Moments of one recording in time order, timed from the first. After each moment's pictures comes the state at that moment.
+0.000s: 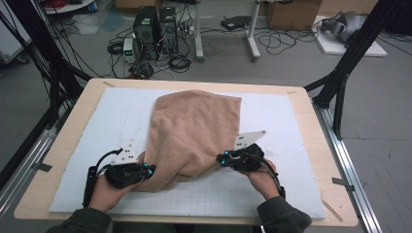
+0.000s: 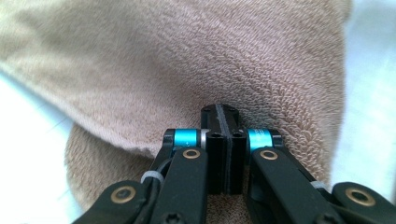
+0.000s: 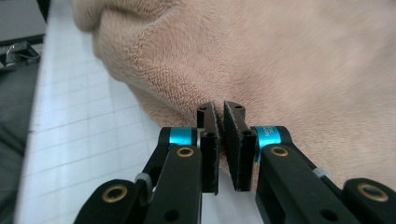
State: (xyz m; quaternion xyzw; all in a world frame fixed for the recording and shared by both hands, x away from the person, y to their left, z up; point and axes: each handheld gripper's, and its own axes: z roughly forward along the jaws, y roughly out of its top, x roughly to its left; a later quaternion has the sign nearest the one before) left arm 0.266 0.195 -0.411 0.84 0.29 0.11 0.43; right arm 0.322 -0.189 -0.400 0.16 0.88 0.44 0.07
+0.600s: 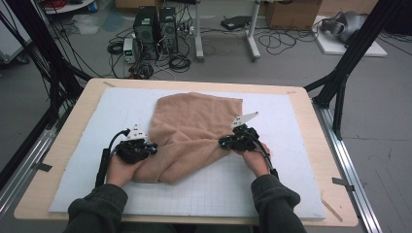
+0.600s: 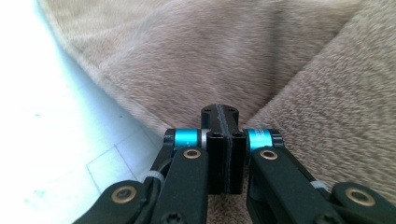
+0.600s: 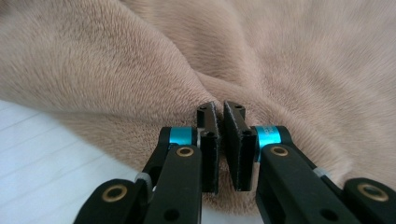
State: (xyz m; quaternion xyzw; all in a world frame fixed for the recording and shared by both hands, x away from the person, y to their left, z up) left arm 0.343 0.190 -0.433 0.82 0.39 0.16 0.39; right arm 0.398 -0.188 -0.427 0.26 0.88 0.39 0.06
